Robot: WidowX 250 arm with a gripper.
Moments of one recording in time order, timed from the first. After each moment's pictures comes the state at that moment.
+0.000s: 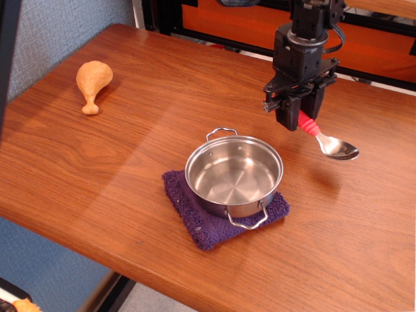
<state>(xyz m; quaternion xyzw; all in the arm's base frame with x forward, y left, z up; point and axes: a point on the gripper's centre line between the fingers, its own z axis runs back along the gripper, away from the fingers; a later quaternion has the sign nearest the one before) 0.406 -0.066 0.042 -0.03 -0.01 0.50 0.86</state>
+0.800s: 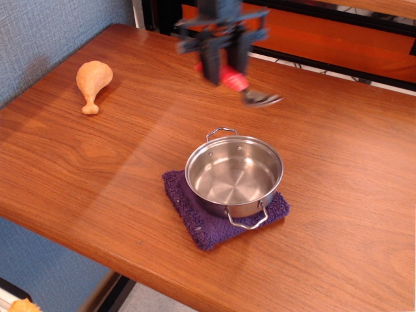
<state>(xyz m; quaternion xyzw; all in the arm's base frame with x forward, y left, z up) 0.349 0.023 0.096 -0.02 0.14 0.47 0.87</state>
